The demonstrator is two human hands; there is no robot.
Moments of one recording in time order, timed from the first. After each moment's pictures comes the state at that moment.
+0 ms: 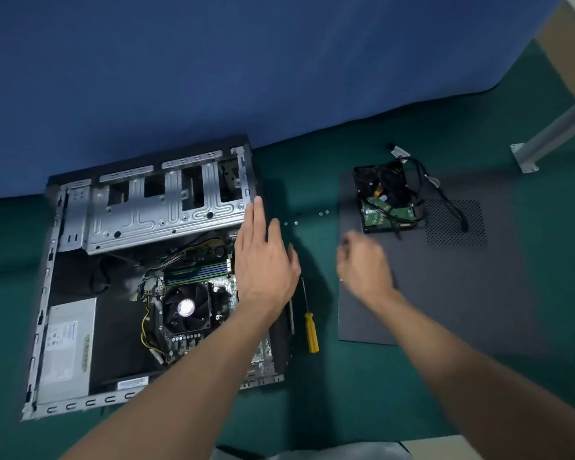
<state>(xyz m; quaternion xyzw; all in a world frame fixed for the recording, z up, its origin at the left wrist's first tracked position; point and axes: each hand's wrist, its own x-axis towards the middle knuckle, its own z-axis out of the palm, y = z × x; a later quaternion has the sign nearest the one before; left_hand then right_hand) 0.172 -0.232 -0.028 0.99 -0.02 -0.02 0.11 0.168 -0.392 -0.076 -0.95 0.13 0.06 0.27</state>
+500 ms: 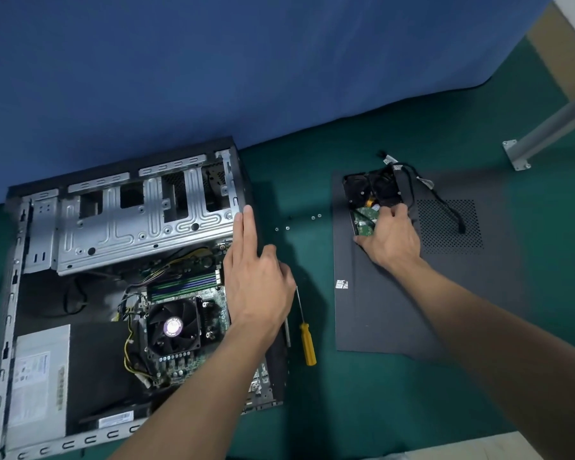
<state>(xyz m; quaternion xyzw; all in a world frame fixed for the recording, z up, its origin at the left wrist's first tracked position) 0.174 -0.231 -0.031 0.99 -0.01 -0.04 0.14 0.225 -0.454 -0.108 -0.96 0.20 0.11 0.14</state>
